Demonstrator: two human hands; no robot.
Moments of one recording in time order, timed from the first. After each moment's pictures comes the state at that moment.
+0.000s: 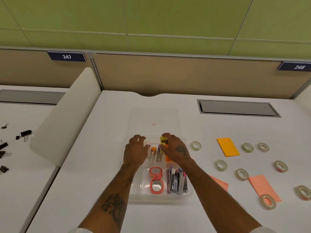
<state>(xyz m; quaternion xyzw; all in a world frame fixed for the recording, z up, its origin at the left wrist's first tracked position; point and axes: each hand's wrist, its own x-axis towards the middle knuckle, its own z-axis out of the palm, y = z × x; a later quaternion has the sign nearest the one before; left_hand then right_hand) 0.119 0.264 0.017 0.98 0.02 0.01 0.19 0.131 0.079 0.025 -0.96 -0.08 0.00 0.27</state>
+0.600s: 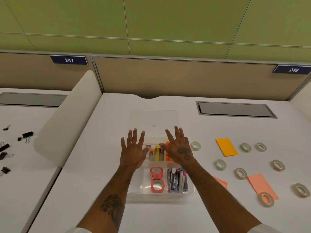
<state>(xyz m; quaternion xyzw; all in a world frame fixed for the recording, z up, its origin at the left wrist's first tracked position) 0.109 0.282 0.018 1.00 -0.04 0.01 0.00 0.121 0.072 0.025 -0.99 -0.07 -0.02 0.08</state>
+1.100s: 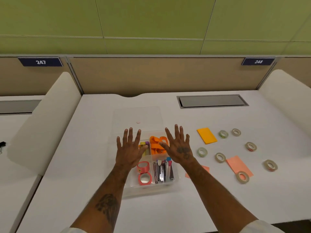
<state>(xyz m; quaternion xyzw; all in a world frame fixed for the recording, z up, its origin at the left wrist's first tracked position) 0.092 0.245 0.023 0.99 -0.11 0.03 0.03 0.080 0.018 0.023 -1.00 0.00 -0.02 0.06</state>
